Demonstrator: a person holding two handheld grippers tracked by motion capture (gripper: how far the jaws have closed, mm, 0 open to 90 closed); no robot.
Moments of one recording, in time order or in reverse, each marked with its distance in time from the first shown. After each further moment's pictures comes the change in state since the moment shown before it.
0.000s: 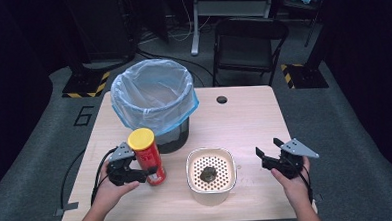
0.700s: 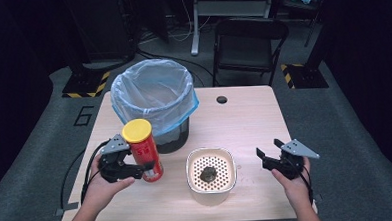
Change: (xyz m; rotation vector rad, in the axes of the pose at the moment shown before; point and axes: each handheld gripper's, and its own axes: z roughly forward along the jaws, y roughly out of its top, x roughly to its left) left arm -0.022 0.048 -0.041 0.015 0.018 0.009; right arm -0.002 -0.003 0.000 0.010 -0.004 0.004
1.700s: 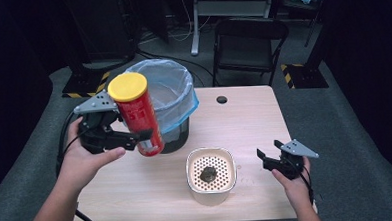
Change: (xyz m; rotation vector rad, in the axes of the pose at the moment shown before) left arm -0.030 0.130 -0.075 -0.063 -0.005 0.049; right arm -0.003 -0.004 0.002 0.031 -0.002 0.001
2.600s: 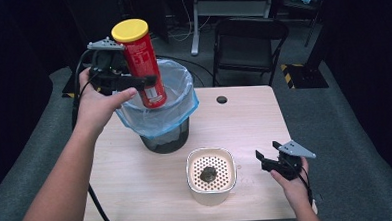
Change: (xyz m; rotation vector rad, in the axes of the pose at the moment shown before) left arm 0.064 0.074 0.040 -0.048 0.151 -0.088; right arm 0.002 -0.005 0.005 0.022 0.005 -0.012
